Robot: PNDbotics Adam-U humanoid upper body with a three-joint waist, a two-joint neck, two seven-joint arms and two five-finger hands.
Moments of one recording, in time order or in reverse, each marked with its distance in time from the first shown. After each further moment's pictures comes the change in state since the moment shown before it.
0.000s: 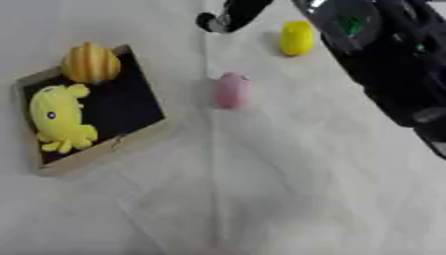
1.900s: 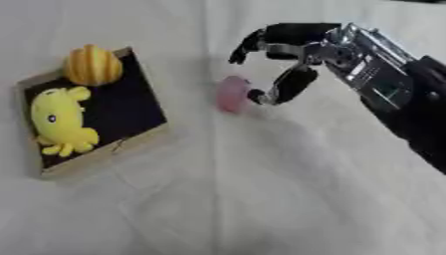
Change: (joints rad) left arm -0.021 -0.012 0.002 0.000 -0.011 0.010 0.011; right arm 0.187 -0.061 0.032 0.042 -0.087 -0.110 0.079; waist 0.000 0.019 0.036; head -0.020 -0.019
